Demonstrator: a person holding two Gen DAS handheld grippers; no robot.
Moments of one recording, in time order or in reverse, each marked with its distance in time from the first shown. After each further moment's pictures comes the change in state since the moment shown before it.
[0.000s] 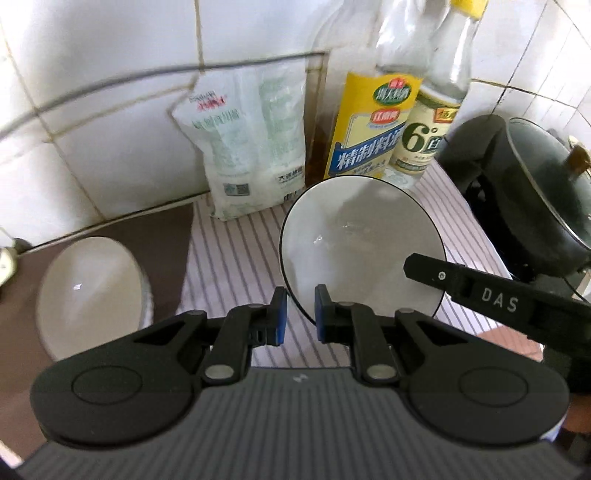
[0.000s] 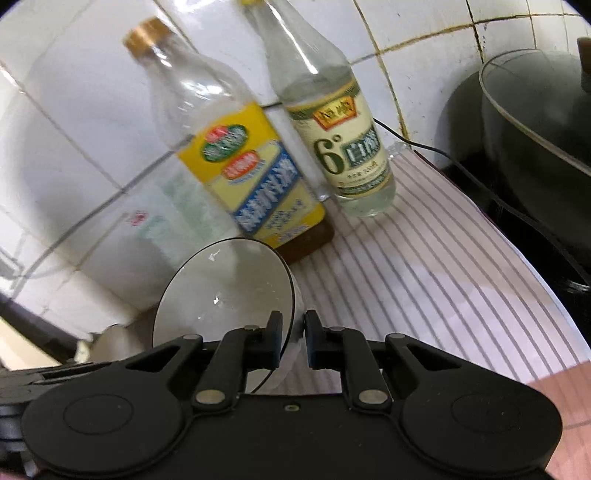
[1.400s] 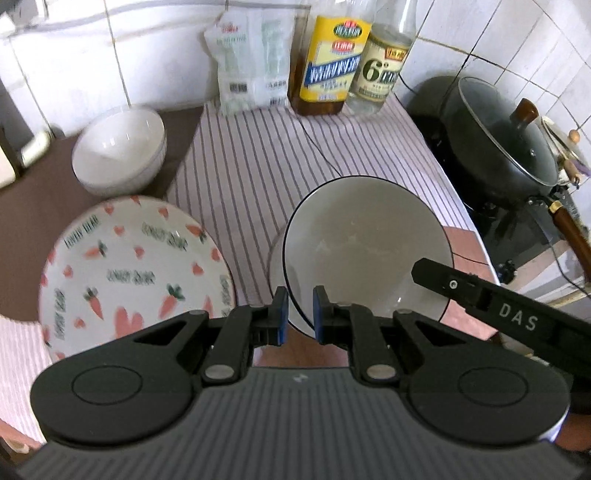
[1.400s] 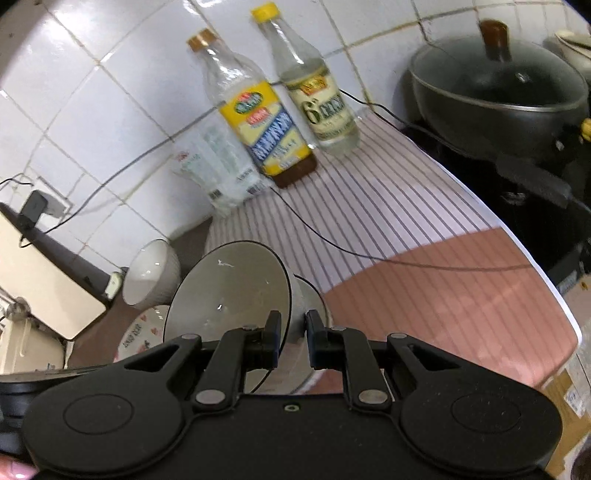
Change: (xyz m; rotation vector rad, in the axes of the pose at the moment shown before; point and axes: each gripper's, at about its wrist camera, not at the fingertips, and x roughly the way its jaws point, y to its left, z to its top) left arm -0.084 -0.022 -0.110 -0.110 0.092 -0.048; right arm -0.119 -0.001 -0.089 0.014 0.048 -0.020
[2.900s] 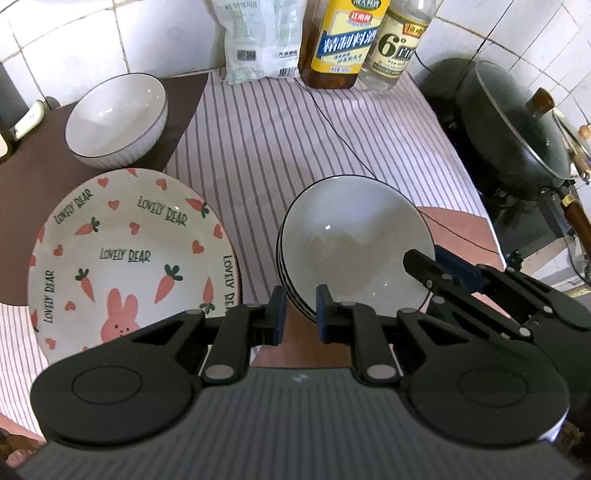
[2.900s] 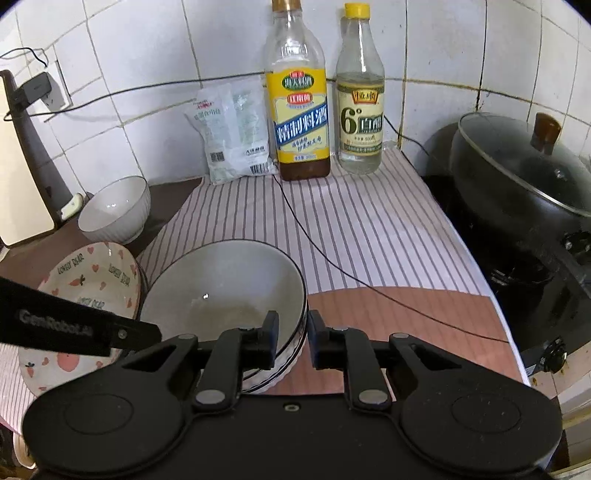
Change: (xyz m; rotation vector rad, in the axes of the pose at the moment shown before) left arm 0.012 0.010 0.003 -0.017 0.075 0.019; right arm 0.026 0.034 -0.021 -0.393 -0.052 -0.174
